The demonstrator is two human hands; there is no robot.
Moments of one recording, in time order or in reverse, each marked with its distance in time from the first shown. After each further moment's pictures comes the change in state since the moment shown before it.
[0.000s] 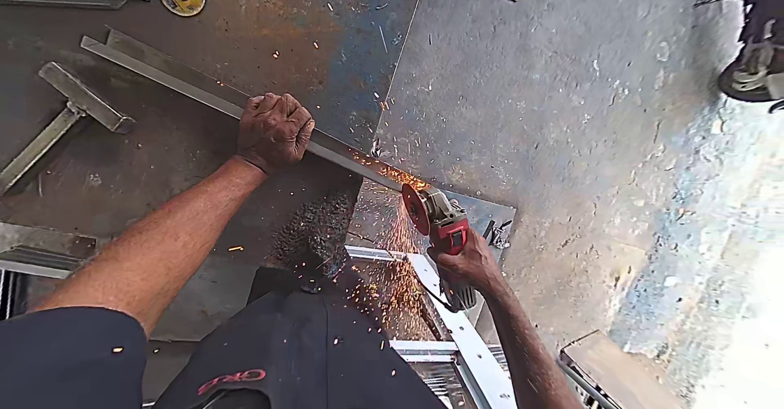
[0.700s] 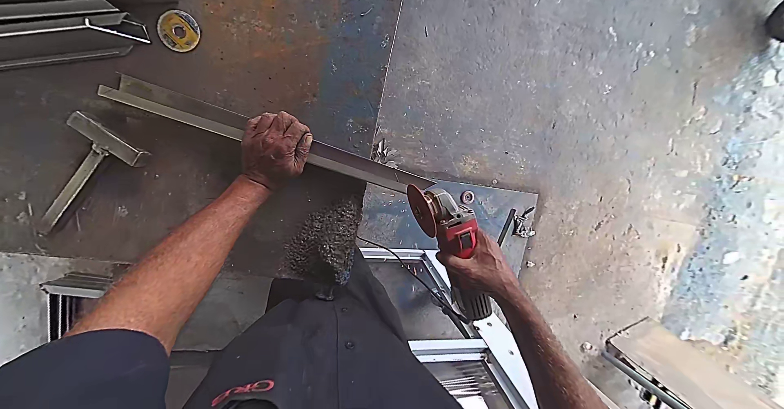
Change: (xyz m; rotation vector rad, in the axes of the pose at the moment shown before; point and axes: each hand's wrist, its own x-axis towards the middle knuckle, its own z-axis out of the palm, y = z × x) left_hand -0.001 -0.002 0.000 0.000 -0.020 -0.011; right_hand -0.011 0.003 0.010 0.152 0.002 0.011
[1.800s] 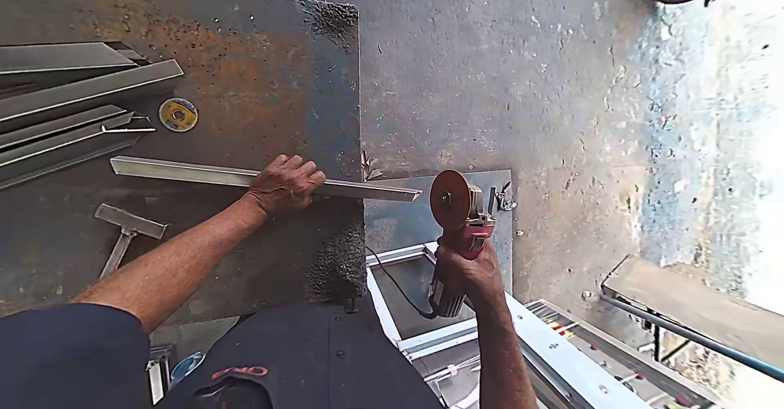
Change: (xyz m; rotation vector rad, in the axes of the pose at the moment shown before) left_hand 0.048 -0.021 -0.026 -0.094 -0.299 0.621; right_hand -0.048 -0.069 0.035 0.519 0.514 0.189
